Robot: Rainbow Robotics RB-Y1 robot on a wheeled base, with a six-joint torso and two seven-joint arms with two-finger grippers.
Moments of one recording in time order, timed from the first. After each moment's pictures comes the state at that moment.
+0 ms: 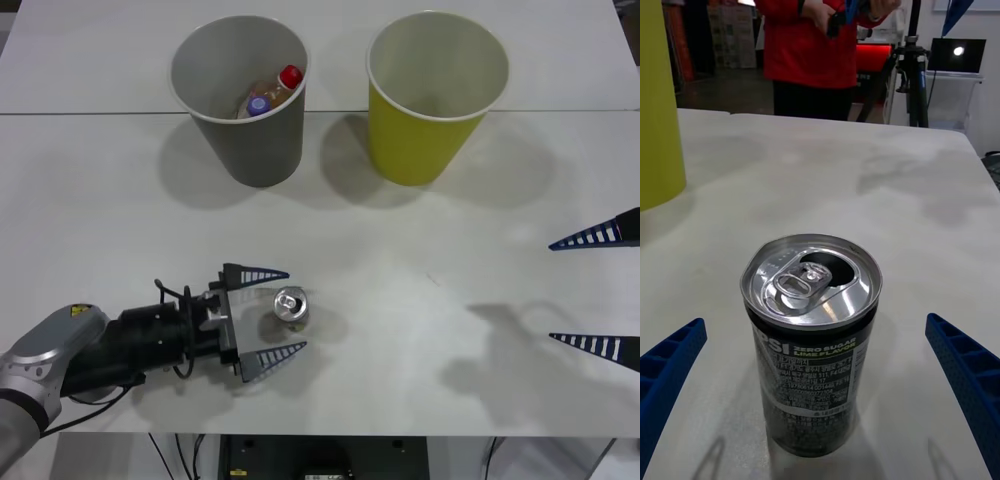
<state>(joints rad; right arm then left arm) 0.26 -1.13 -0.26 -2.01 1.31 -1.13 -0.09 -0.25 0.52 -0.43 -1.10 -0.85 -1.07 -0.70</state>
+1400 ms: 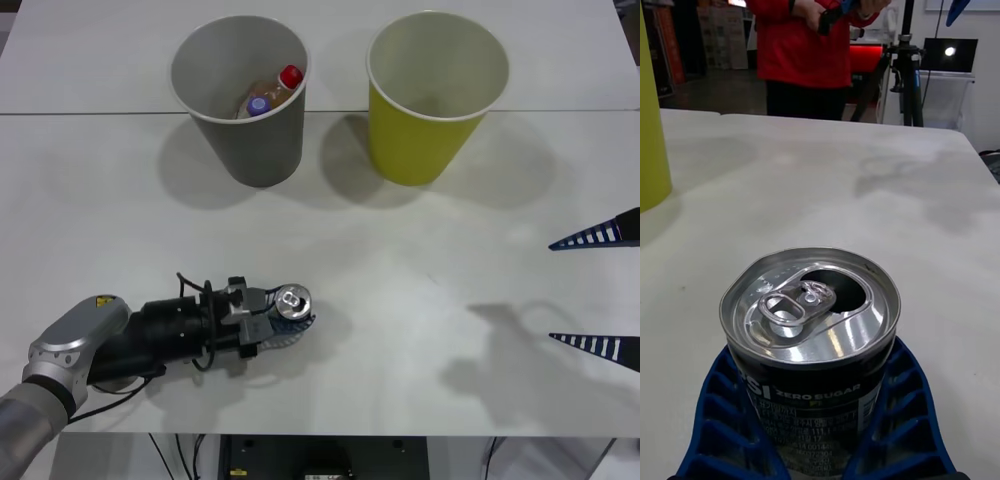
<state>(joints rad) 0.26 -1.13 -0.26 -2.01 1.31 -1.13 -0.09 -0.31 0.46 -0.44 -1.02 -0.89 -1.07 -0.70</state>
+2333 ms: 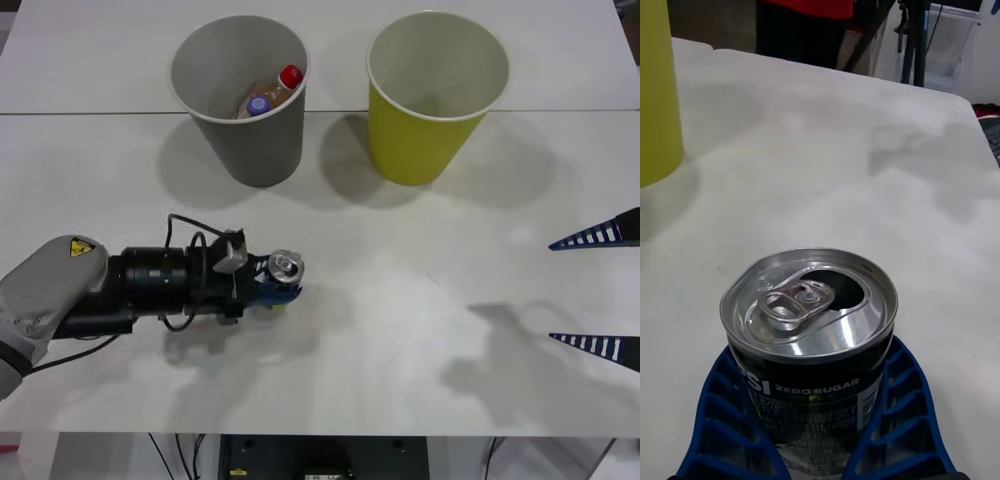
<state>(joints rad) 0.26 -1.13 -0.26 -2.01 1.31 -1.13 -0.09 -0.33 0.64 -0.41 -1.44 -1.26 -0.95 -0.02</state>
